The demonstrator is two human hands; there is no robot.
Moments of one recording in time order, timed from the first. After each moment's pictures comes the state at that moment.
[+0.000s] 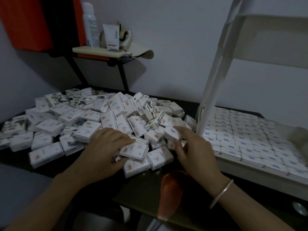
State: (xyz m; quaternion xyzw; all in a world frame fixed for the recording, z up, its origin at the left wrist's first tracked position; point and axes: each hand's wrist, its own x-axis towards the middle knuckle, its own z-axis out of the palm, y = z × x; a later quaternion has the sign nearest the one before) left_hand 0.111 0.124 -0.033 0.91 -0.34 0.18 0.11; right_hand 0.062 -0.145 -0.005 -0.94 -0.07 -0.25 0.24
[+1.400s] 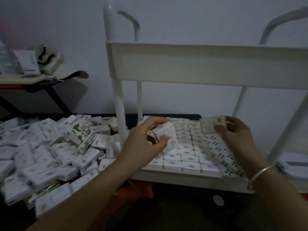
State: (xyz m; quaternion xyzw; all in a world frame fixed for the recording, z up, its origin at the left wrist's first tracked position) left_hand 0.089 -0.158 0.046 0.73 -0.38 0.09 0.56; right_hand 0.021 -0.407 0.046 -0.73 0.22 -0.33 0.55
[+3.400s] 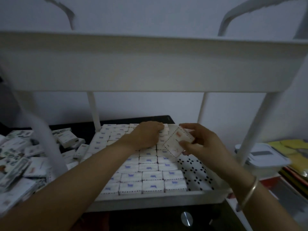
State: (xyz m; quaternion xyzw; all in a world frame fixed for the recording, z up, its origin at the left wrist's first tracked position) left_hand 0.204 -0.331 0.016 0.85 -0.51 0.04 0.11; right_hand 0.002 -0.436 0.046 -0.83 0.11 -0.22 0.49
